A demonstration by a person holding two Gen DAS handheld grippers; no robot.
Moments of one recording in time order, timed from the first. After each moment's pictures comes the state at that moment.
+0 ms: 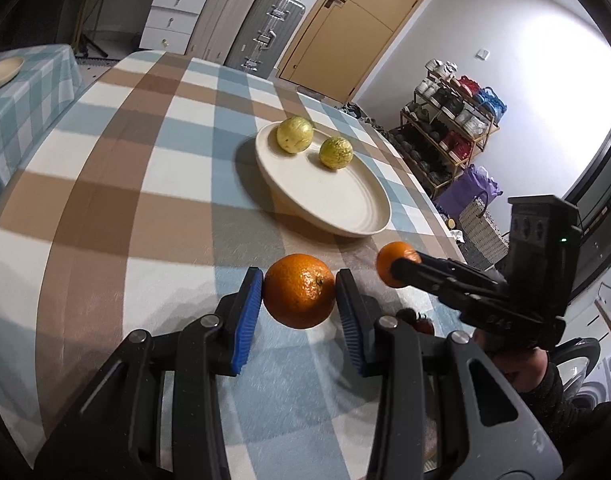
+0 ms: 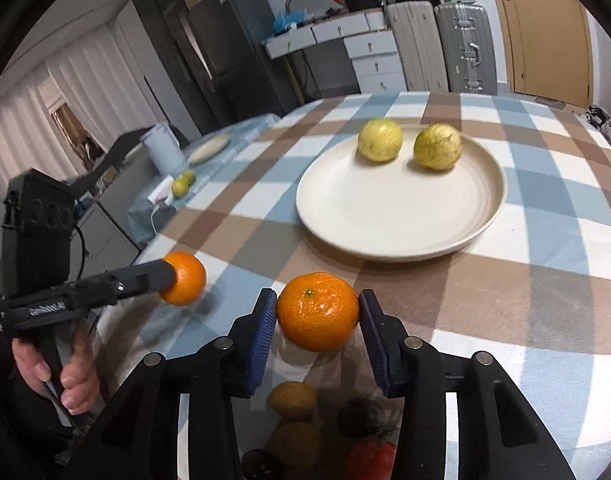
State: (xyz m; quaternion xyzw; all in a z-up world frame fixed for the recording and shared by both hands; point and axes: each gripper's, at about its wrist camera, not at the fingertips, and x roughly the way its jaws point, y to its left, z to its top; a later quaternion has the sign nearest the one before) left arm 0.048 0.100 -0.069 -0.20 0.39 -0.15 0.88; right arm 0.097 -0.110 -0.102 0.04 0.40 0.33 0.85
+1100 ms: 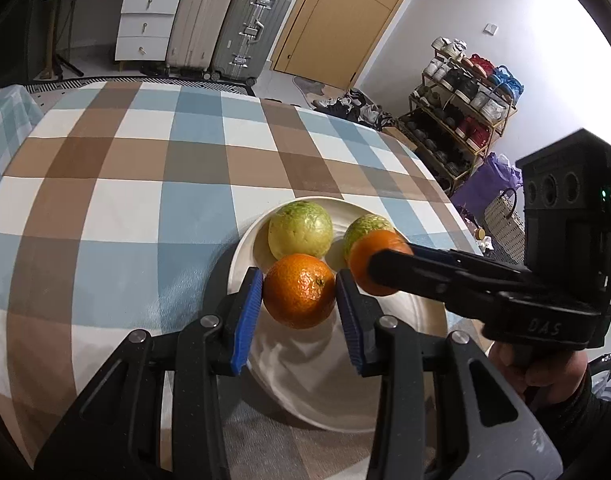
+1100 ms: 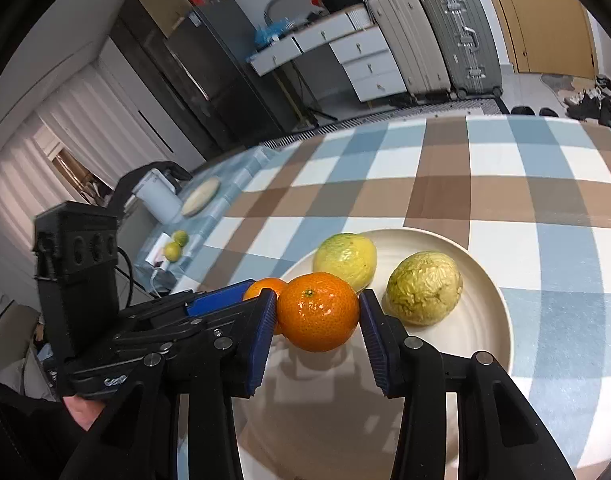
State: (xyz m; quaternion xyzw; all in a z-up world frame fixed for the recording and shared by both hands) left arm 0.260 0.073 -0.080 -0.15 0.42 -0.15 0.88; right arm 0.263 -0.097 -0.081 0.11 0.42 0.35 0.83
